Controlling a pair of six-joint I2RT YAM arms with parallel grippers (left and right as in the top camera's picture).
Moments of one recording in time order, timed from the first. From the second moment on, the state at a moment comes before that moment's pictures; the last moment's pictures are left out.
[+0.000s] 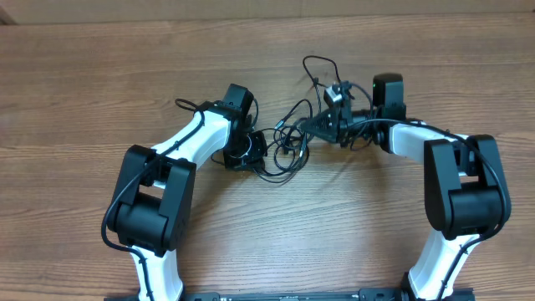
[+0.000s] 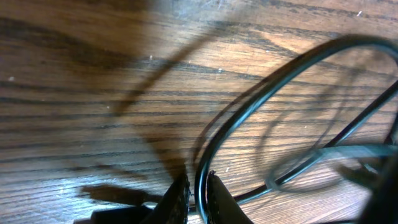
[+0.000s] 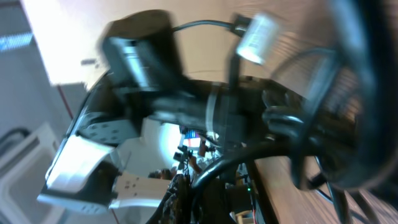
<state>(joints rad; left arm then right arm) -0.36 2.02 1.29 -0.75 0.39 -0.57 0.10 2.03 1.05 0.20 -1.50 0.86</state>
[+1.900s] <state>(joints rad) -0.45 2.03 1.51 -0.86 0.46 0.35 0.09 2.03 1.01 -0.35 -1.30 0.22</state>
